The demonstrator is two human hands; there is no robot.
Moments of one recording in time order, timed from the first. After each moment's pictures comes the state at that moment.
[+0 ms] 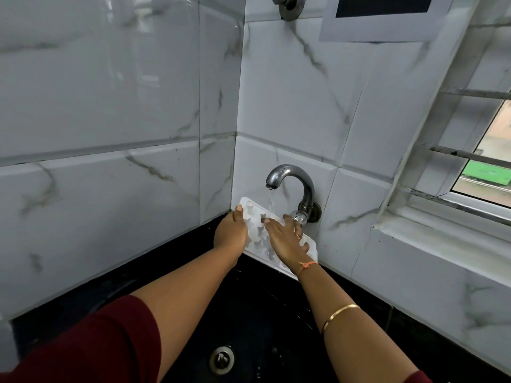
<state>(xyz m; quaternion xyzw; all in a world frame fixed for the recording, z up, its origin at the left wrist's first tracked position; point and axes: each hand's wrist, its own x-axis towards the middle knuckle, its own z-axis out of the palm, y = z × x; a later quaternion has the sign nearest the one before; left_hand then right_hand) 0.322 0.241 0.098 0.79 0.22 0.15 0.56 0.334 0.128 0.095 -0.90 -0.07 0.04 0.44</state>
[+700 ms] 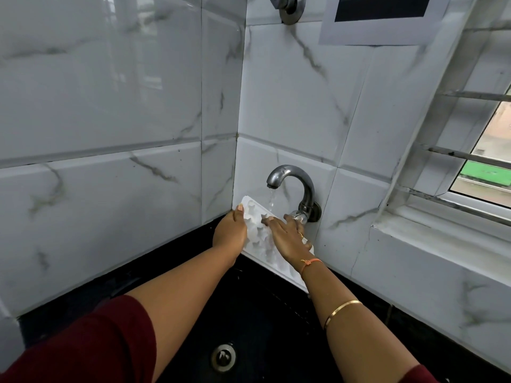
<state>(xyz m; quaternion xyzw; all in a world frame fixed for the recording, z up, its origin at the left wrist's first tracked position) 0.311 0.243 0.102 0.78 0.21 0.15 0.57 0.328 0.125 0.103 -0.90 -0.08 0.04 0.42</state>
